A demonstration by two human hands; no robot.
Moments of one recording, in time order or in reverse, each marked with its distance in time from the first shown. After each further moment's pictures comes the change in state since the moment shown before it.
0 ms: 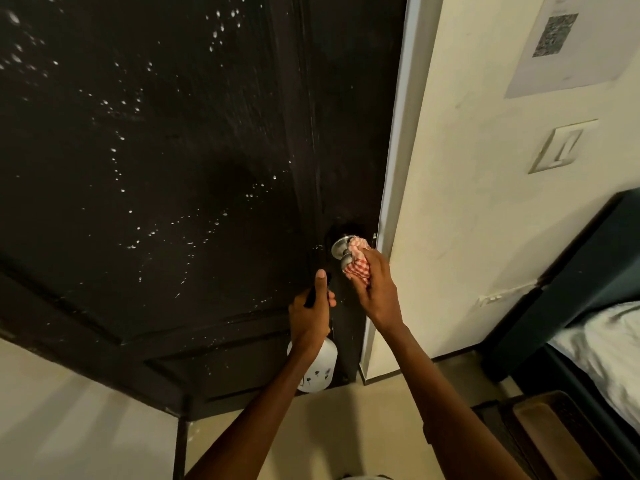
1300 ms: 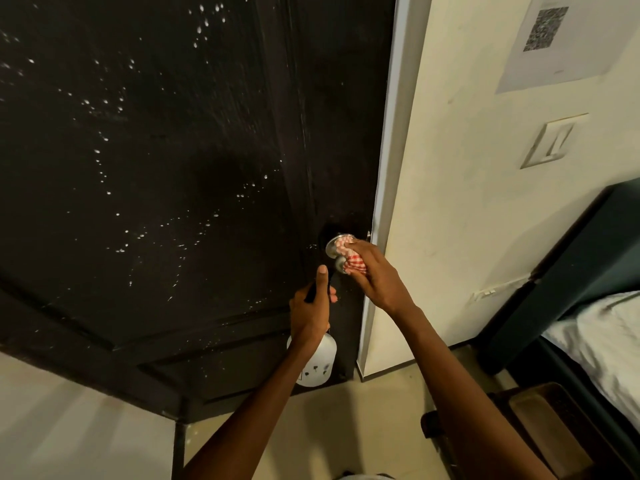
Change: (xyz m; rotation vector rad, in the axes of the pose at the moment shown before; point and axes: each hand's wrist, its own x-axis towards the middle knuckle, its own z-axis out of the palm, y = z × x) left_hand 0.005 0.007 0.009 0.077 -0.040 -0.027; right_hand 0.030 0.009 -0.027 -0.135 -0.174 -0.220
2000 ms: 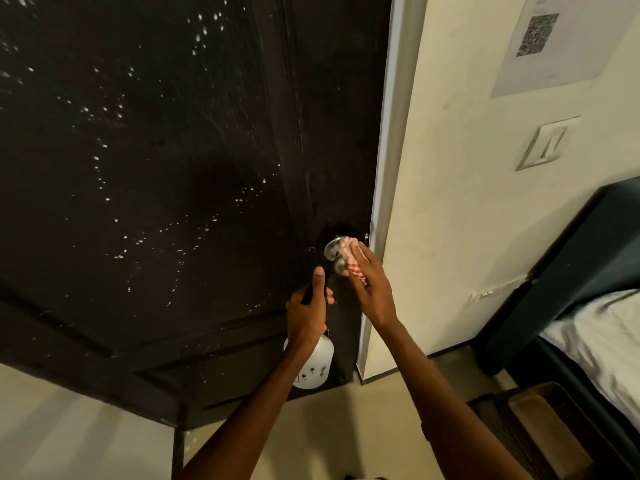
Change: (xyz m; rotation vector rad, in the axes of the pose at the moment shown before) left_hand -0.003 0.008 -0.008 -0.037 -0.011 -0.034; right_hand -0.016 -0.011 0.033 0.262 0.212 0.195
